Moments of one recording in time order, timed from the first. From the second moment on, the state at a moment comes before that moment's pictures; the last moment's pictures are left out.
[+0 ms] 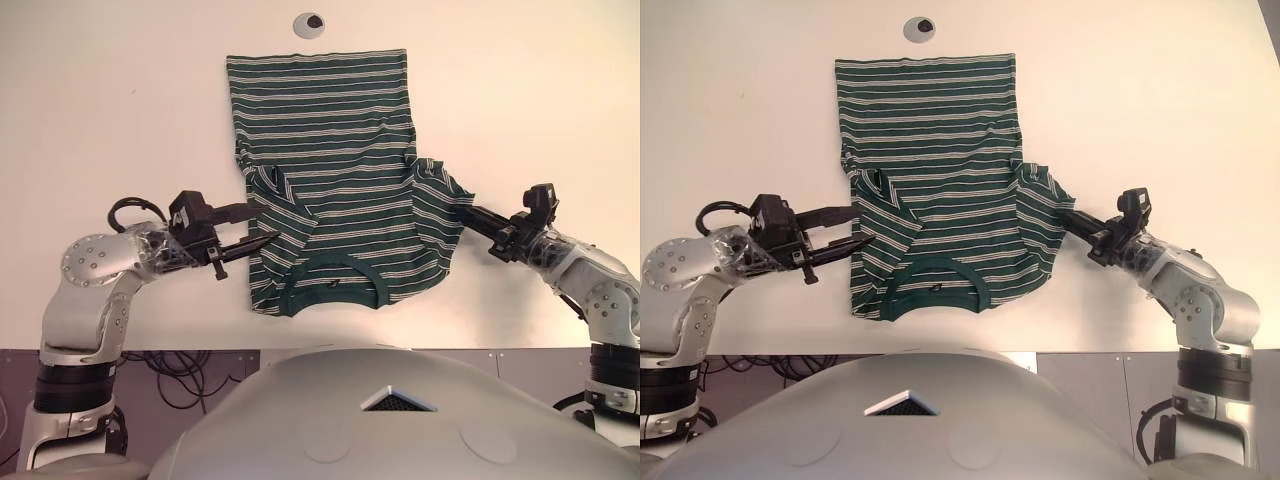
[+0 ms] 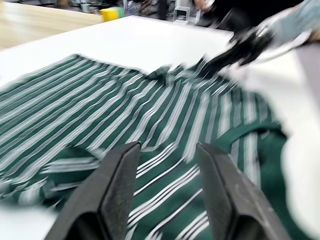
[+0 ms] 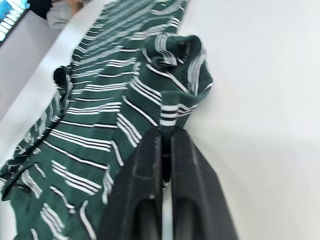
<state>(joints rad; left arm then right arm) 0.33 0.69 0.09 -0.30 -0.41 0.13 -1.07 0.23 -0.60 -0.22 -0.15 0.78 0.77 0.75</state>
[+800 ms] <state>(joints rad) 0.29 0.88 -0.12 0.35 0.05 -1.18 -0.97 0.20 -0.56 0.06 -0.48 0.75 0.79 0.69</state>
